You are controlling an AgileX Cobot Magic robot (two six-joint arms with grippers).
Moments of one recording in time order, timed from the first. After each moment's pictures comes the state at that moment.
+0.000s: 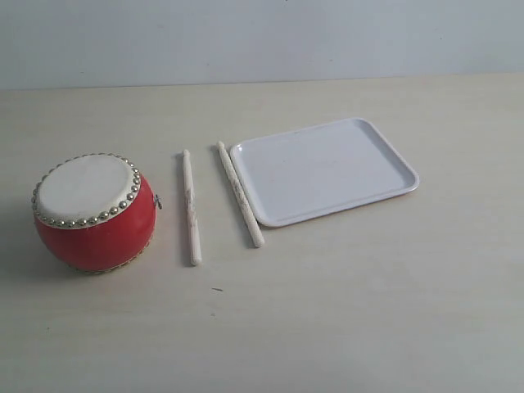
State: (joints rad) left arm 0.01 0.00 -0.18 -0.29 0.05 -0.26; right arm 0.03 0.01 0.00 -0.02 0.25 0.03
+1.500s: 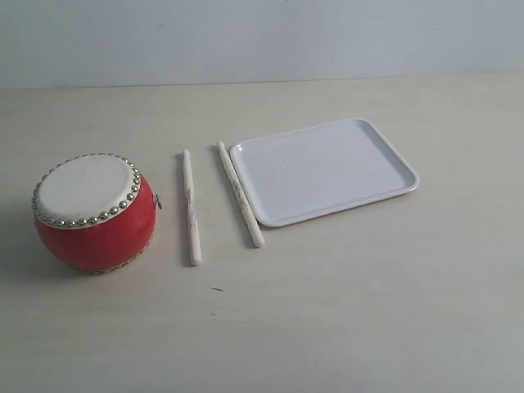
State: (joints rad) left arm -0.25 0.94 -1.01 -0.79 0.76 0.68; right arm 0.03 0.01 0.00 -0.02 0.25 0.03
